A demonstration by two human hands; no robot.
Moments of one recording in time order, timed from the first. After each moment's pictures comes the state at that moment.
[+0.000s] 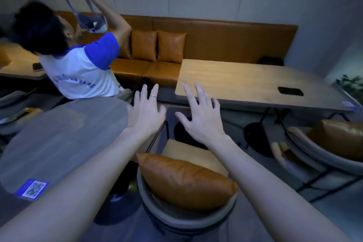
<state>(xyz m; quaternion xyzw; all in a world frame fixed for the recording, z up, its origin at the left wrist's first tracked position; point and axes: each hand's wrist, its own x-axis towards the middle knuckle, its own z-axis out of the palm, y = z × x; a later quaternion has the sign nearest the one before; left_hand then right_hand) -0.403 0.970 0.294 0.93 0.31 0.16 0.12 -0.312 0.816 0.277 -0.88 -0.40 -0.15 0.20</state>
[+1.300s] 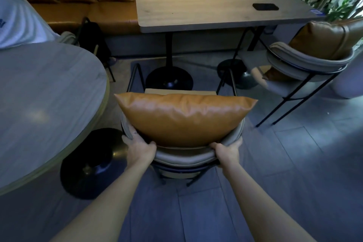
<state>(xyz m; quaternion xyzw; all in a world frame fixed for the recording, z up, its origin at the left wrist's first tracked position) -0.497 0.963 -0.044 0.83 0.42 -0.05 0.36 -0.441 0.737 -0.049 -0.76 0.32 0.17 0.54</state>
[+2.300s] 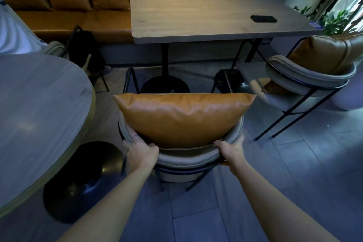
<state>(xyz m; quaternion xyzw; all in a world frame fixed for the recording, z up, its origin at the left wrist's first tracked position) -0.414 0.960 -0.070 0.83 0.44 -0.01 0.35 -0.341 0.722 -0.053 -0.78 0.28 0.17 0.53</state>
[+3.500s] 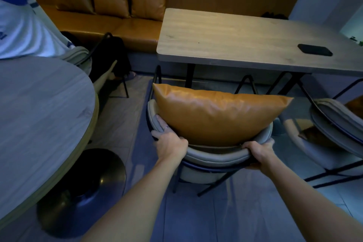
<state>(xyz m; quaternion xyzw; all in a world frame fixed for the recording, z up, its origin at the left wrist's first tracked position) -0.234 0.955 -0.062 0.82 0.44 0.02 0.36 -0.133 0.733 -0.044 -0.82 0.24 0.22 0.47</state>
